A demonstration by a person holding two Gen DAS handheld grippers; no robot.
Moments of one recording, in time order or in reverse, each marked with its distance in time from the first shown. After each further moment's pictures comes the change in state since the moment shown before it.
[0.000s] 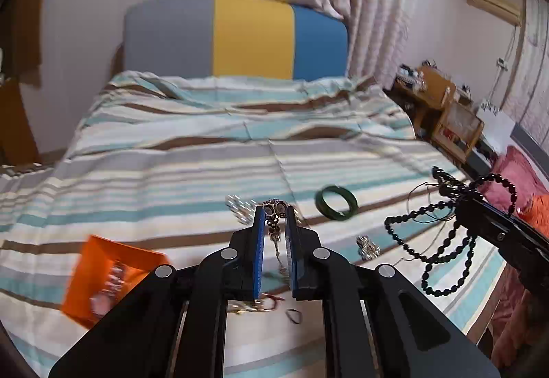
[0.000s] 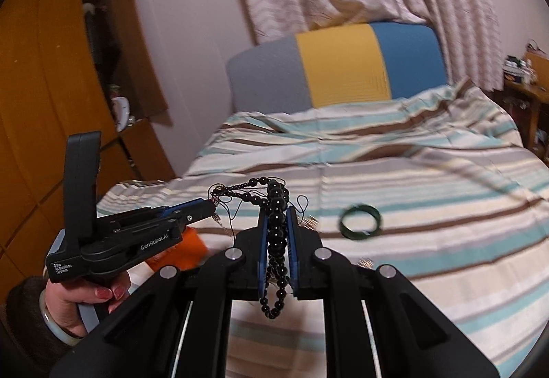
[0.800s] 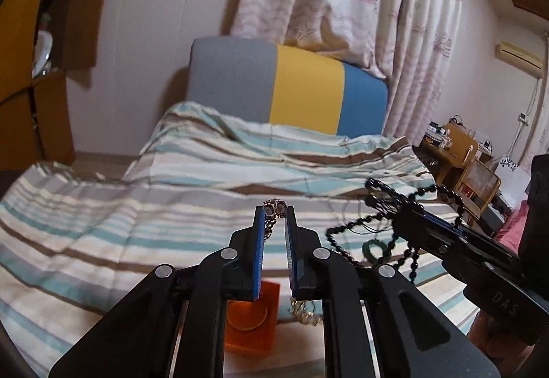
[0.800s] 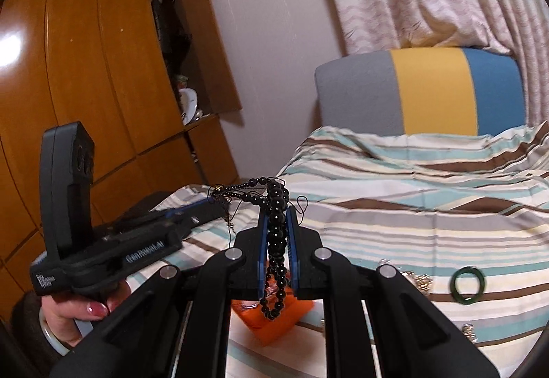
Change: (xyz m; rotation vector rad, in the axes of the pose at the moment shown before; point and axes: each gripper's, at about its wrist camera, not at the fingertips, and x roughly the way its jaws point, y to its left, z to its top) left arm -0.095 0.095 0.023 -0.144 -0.147 0.091; right arm 0.076 0.131 0.046 -0.116 0.017 0.247
